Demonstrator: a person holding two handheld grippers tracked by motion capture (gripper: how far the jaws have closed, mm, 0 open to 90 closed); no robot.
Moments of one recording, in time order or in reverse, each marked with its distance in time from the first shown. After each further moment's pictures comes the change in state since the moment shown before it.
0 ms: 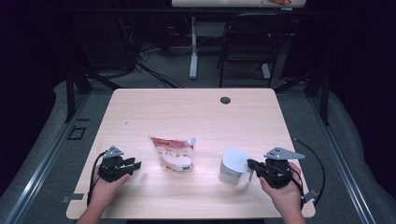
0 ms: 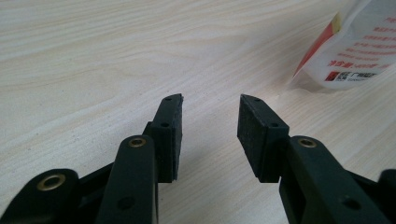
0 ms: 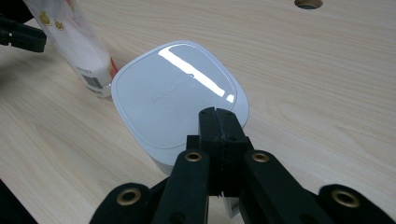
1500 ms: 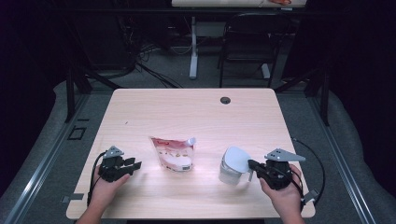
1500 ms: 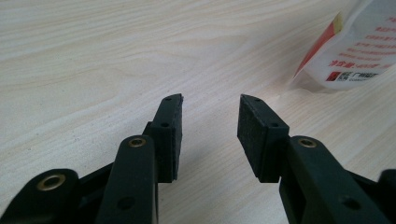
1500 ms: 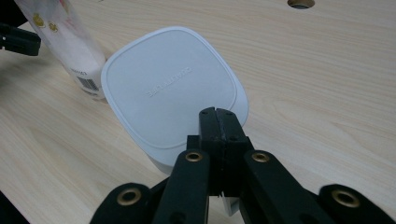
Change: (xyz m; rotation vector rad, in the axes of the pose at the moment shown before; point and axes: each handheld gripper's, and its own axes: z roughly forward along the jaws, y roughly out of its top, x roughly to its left) left arm 0.000 0.000 0.000 0.000 0.004 -0.003; right arm 0.001 -0.004 -0.001 -0.013 -0.024 0.020
